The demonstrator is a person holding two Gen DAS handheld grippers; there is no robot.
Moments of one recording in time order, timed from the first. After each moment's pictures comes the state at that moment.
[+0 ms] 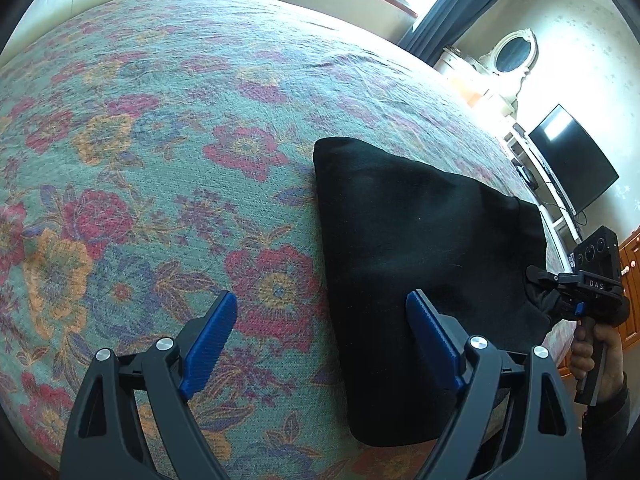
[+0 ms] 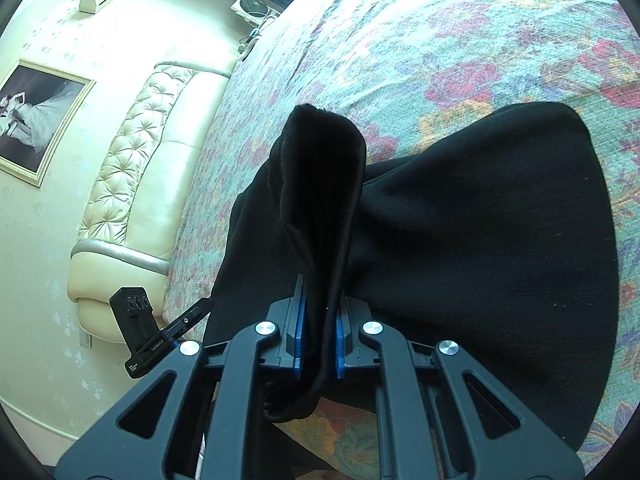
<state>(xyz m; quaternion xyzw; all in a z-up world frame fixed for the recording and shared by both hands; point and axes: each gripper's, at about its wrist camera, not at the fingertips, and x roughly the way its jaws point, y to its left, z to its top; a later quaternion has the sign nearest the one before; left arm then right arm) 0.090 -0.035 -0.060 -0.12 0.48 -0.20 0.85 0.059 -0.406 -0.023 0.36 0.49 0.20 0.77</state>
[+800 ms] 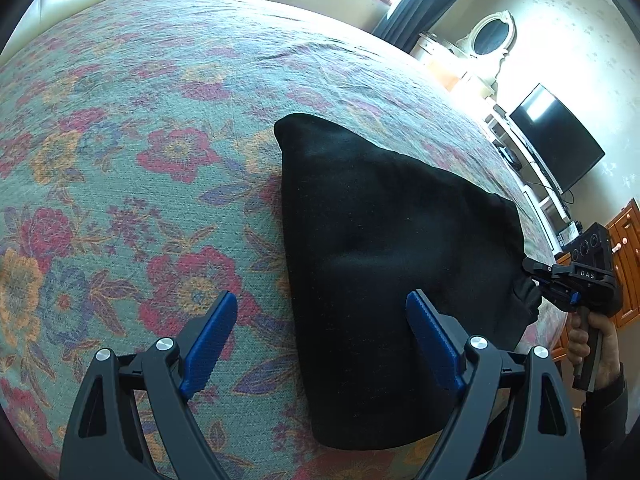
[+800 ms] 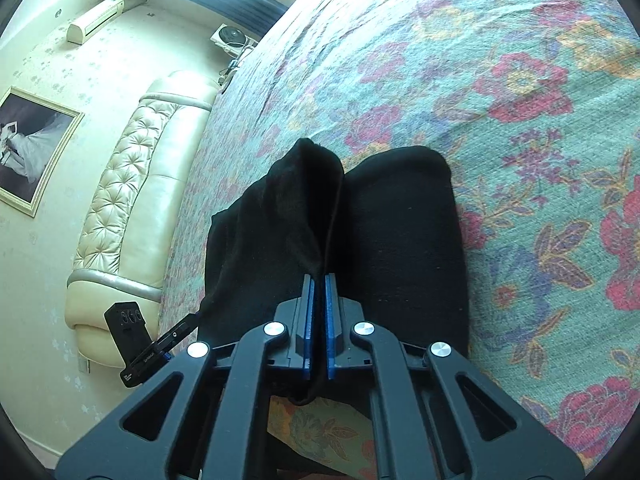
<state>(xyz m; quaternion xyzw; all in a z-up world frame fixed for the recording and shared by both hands) 0.092 -0.084 -0.054 -0.10 0.48 -0.24 0.84 0.030 -0.461 -0.020 0.38 0.47 0.15 0.78</state>
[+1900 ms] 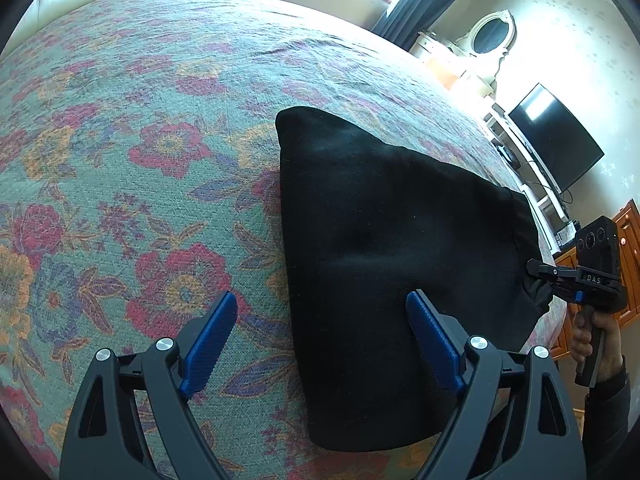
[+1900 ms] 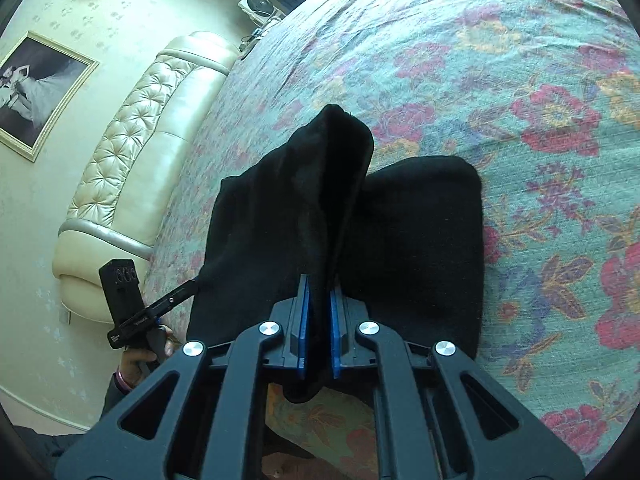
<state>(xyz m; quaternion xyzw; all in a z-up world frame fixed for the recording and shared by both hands) 0.089 -0.092 -0.054 -0.11 0.48 -0.24 0.84 0.032 -0.463 -0.006 0.30 0.49 0.18 0.80</state>
